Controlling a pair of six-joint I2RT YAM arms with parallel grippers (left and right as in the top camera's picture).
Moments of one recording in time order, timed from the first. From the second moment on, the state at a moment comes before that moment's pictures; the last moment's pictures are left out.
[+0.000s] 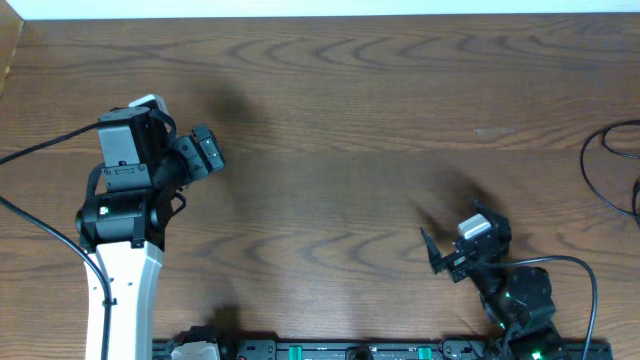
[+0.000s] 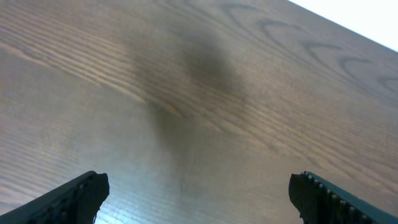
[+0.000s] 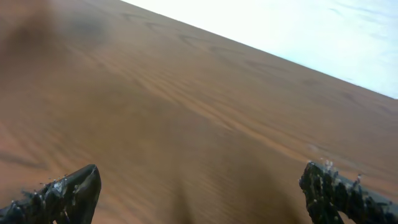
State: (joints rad) left arm 0.10 1.14 1.09 -0.76 0.06 -0.30; right arm 0.30 0.19 0.01 -0.06 -0.12 -0.18
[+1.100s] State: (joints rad) left arm 0.10 0.75 0.97 -0.63 0.16 -0.30; right arm 0.04 0.01 0.01 -0.06 -0.11 -0.17
